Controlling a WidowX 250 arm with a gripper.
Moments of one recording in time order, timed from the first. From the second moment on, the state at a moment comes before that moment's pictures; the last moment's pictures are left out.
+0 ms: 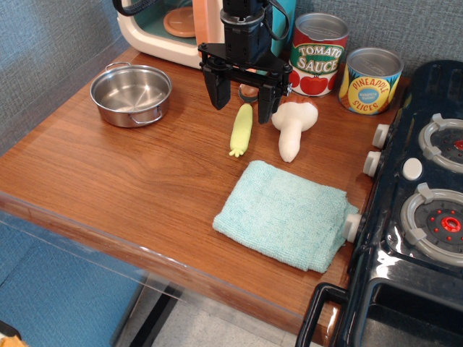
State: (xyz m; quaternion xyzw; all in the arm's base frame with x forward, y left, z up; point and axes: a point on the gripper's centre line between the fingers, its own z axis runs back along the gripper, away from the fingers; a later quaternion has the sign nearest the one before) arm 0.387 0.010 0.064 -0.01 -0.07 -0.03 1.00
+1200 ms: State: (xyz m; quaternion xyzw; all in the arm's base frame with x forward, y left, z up) arm 0.321 -0.085 0.062 0.01 -0.09 -0.11 0.99
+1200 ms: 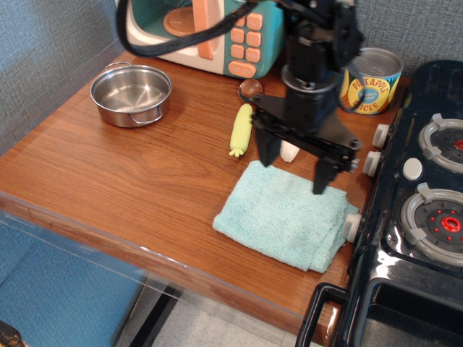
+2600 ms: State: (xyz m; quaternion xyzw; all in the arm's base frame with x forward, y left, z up) arm 0.254 -0.030 0.005 0.02 -0.04 -0.05 1.00
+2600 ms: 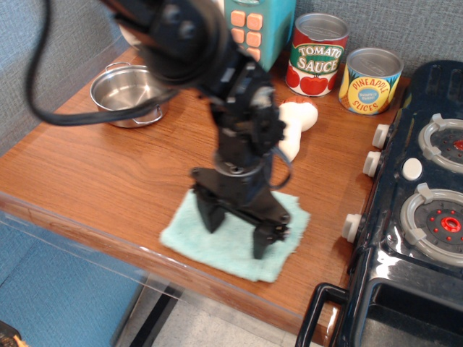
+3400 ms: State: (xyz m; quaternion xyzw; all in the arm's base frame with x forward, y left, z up) arm 0.251 0.084 0.005 0.04 -0.10 -0.13 0.99
